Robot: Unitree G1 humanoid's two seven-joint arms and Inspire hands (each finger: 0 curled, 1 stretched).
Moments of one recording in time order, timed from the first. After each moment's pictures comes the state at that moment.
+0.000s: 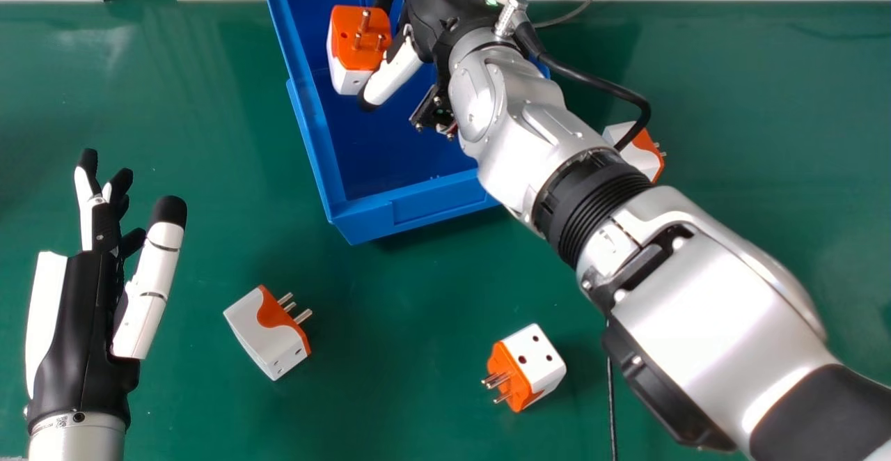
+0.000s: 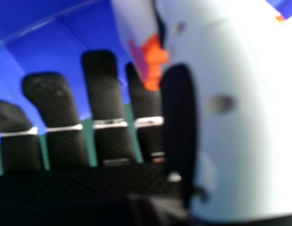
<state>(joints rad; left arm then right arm) 0.35 0.20 0.24 -0.19 0.11 -0.17 0.02 -1.30 0.15 0.42 1.29 -0.52 0.22 -0.20</state>
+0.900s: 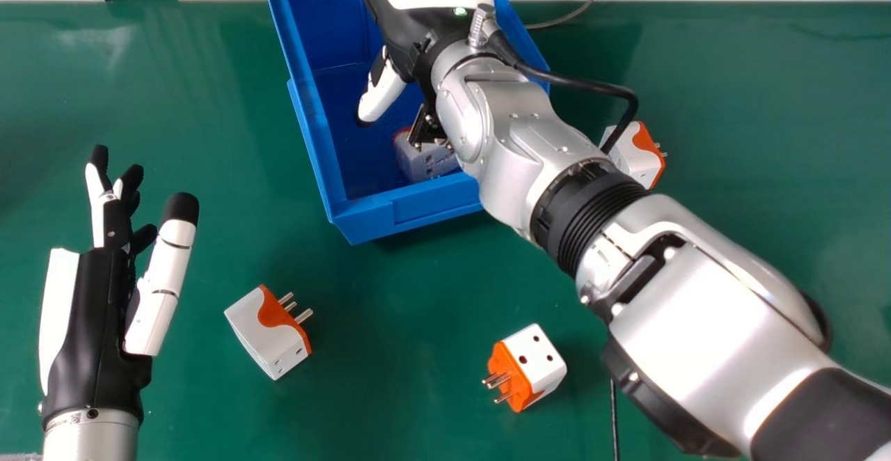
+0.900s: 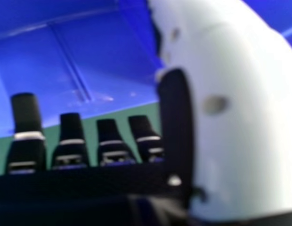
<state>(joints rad) 0.34 0.18 0.22 -0.19 0.12 -0.17 0.03 -1.29 0.15 0.55 1.30 -0.63 0.14 -0.18</state>
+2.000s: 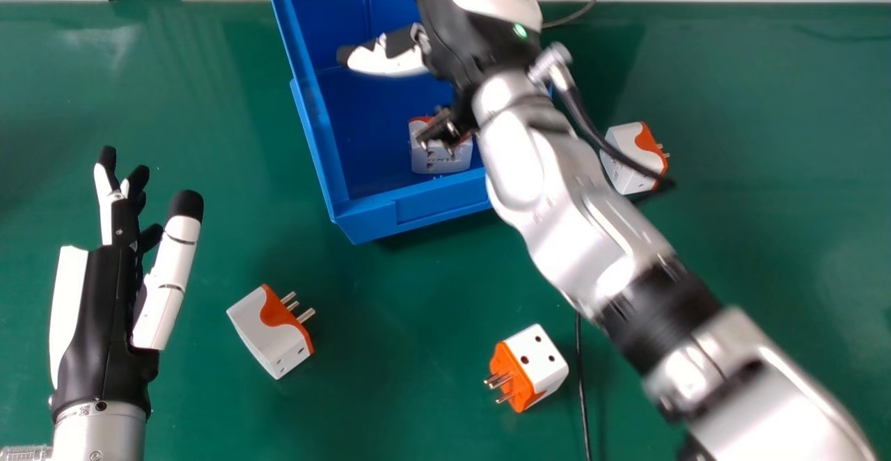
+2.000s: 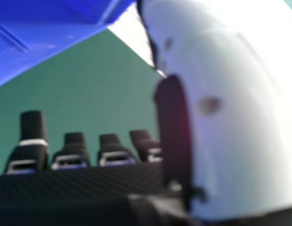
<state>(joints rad) 0.30 0.18 0.22 -0.13 0.12 -0.17 0.03 -0.77 -0.02 0.45 0.49 -0.60 0.12 -0.28</state>
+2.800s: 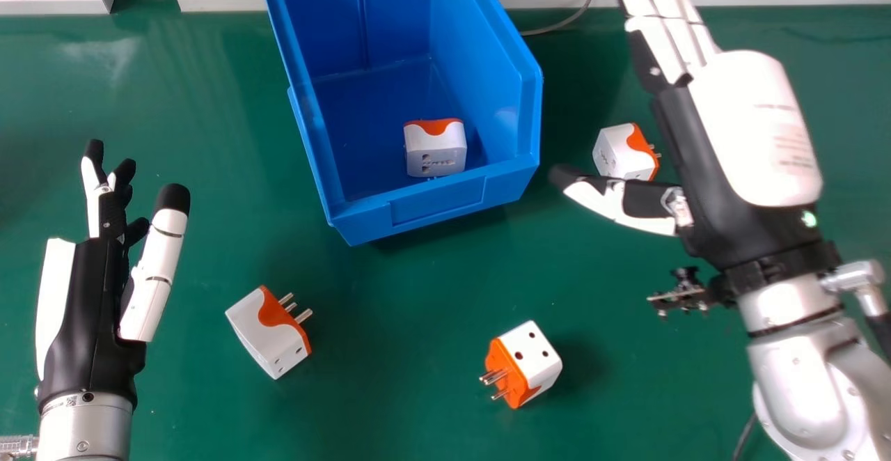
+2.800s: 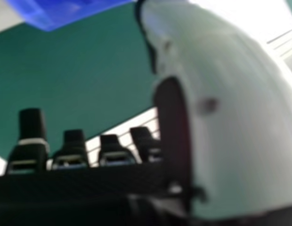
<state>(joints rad) 0.27 0.21 0.24 -0.10 0.12 -0.18 0.03 0.01 -0.41 0.16 -0.30 -0.71 -0.10 -0.22</state>
